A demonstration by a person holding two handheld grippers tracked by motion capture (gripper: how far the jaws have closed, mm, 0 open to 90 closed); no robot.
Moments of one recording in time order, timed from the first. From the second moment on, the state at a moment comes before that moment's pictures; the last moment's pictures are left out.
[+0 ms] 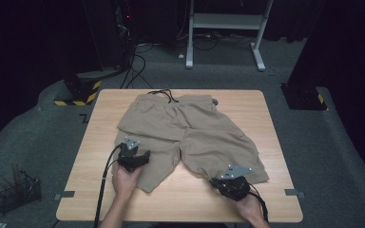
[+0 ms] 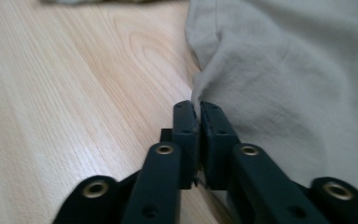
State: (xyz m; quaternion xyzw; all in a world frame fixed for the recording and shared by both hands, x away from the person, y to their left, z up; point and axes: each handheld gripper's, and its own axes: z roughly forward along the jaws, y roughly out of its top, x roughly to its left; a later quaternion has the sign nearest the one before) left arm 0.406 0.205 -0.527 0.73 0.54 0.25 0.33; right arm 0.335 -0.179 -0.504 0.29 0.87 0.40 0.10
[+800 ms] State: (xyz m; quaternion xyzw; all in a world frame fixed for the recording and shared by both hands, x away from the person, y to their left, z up) left arm 0.406 0.205 -0.527 0.73 0.54 0.25 0.33; right arm 0.344 -0.133 -0.512 0.25 0.90 0.34 0.10
